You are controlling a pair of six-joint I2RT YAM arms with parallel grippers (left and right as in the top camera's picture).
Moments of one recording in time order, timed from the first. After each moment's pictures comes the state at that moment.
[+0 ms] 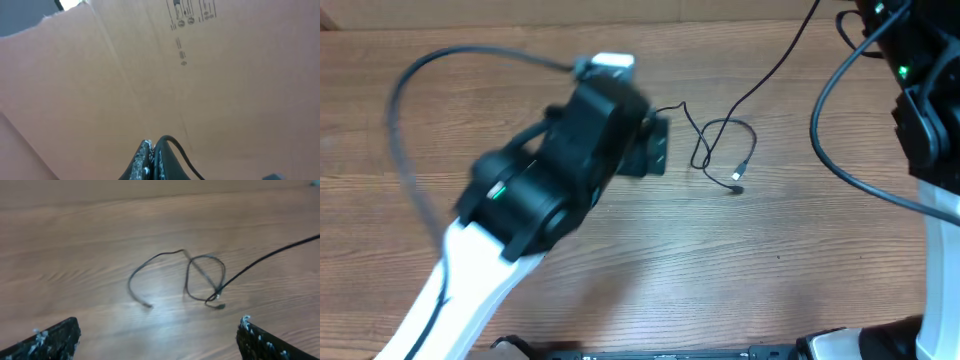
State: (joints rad) left arm -0.69 1.48 1.88 -1.16 -0.24 -0.41; right arm 0.23 1.57 2.29 -0.73 0.01 0.34
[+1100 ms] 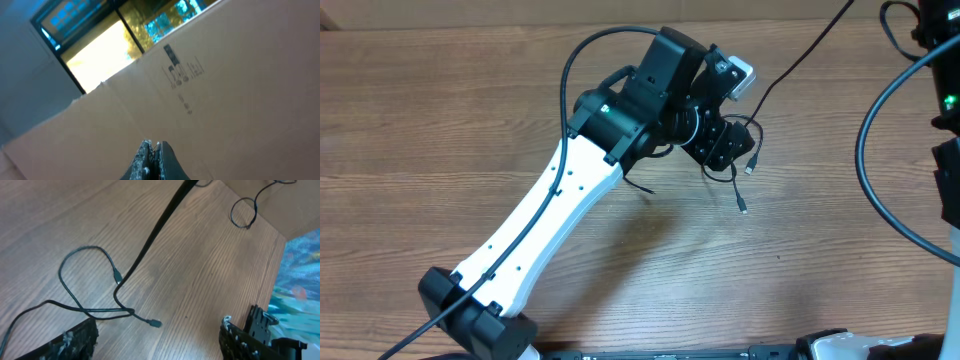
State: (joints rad) left arm -0.66 1.77 1.87 -0.90 0.46 -0.04; right arm 0.23 1.49 2.30 -0.59 0.16 0.57
